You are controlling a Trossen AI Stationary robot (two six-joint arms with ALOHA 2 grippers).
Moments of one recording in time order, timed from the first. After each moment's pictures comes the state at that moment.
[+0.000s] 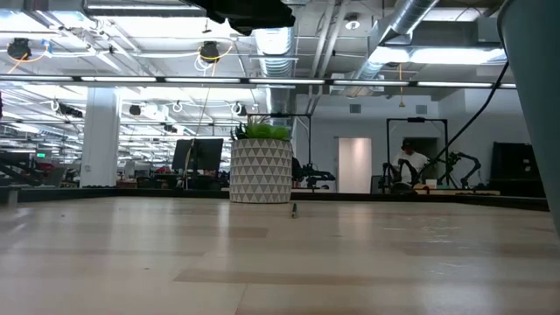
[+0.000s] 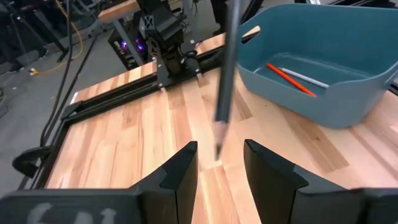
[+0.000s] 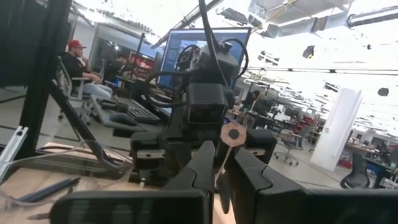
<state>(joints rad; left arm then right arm) -0.16 1.42 0.96 0.09 -0.10 0.29 0.65 1.49 0.65 1.19 0.84 -0.64</state>
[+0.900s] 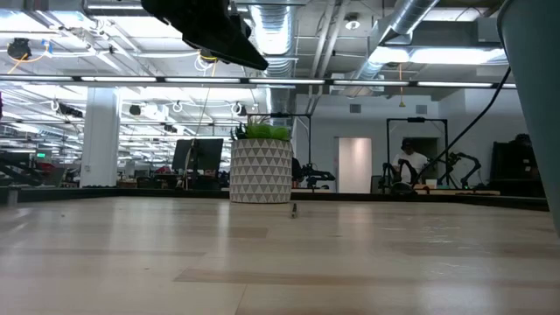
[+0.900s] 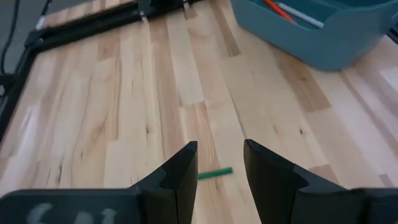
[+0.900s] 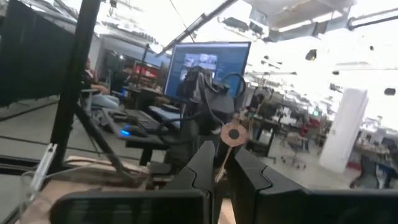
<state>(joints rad) -0.16 1.42 0.96 -0.15 -0.11 0.17 0.86 1.40 0.65 1.24 1.00 -0.77</state>
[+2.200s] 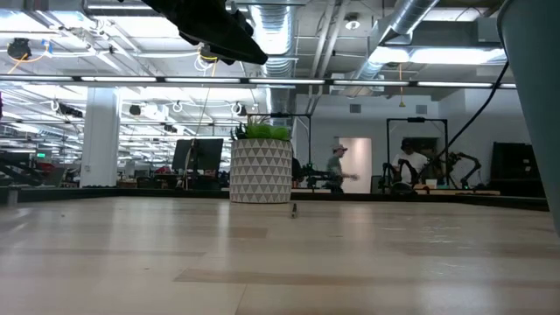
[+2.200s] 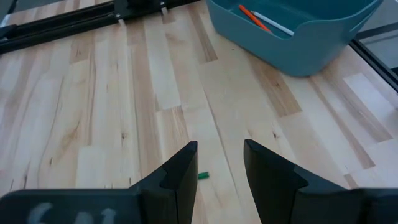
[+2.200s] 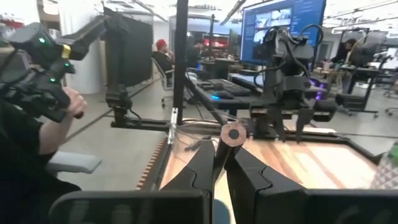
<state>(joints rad) -0.16 1.42 0.96 -0.14 -0.02 0.14 1.54 1.36 0.65 1.12 1.47 -0.52</state>
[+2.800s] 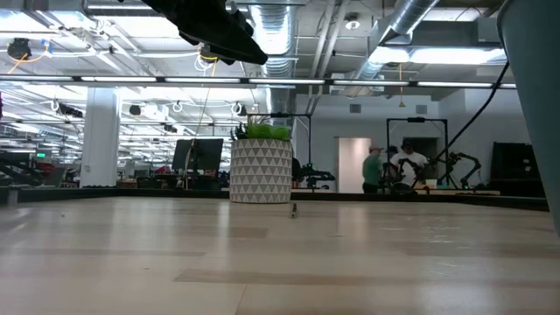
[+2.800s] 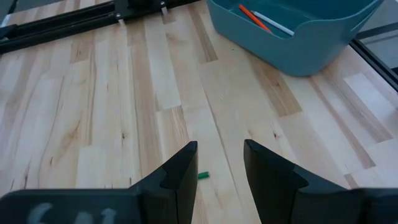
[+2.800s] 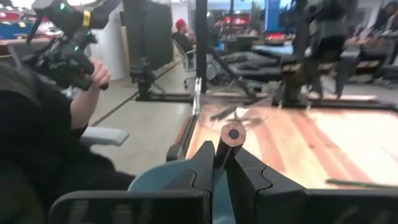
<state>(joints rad) -0.16 1.42 0.96 -0.14 -0.02 0.14 1.54 1.36 0.65 0.40 1.38 0.27</state>
